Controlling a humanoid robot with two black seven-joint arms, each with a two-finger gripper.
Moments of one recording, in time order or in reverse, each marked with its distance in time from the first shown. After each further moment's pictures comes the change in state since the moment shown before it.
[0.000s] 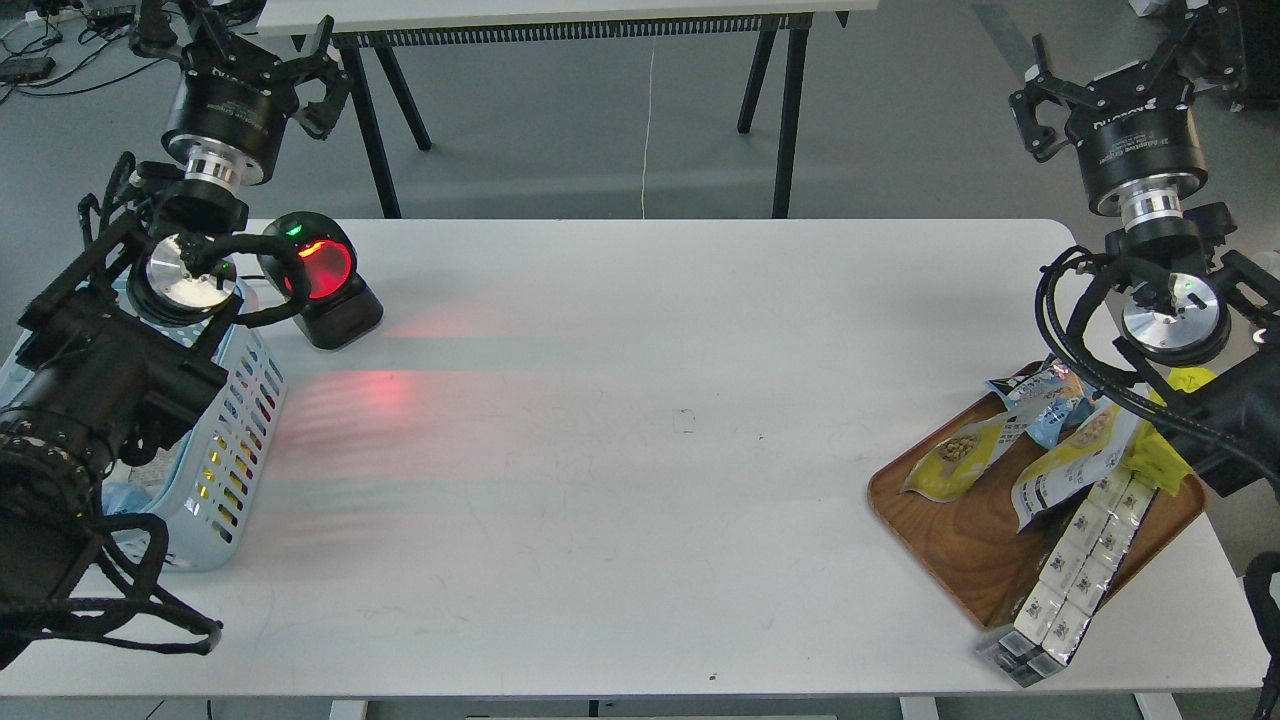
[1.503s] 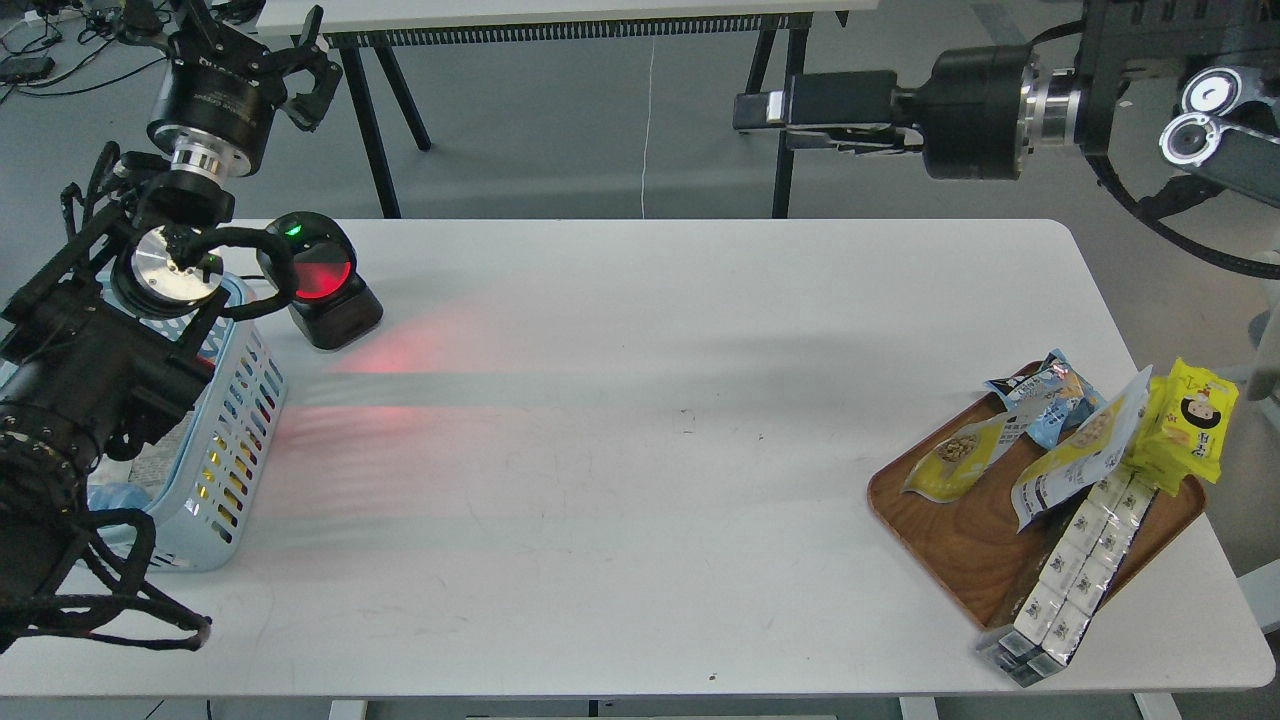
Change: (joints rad) left arm -0.007 0.022 0.012 -0.002 0.000 0.000 0.003; right arm 0.840 -0.264 -1.046 0.541 -1.247 -0.013 0.000
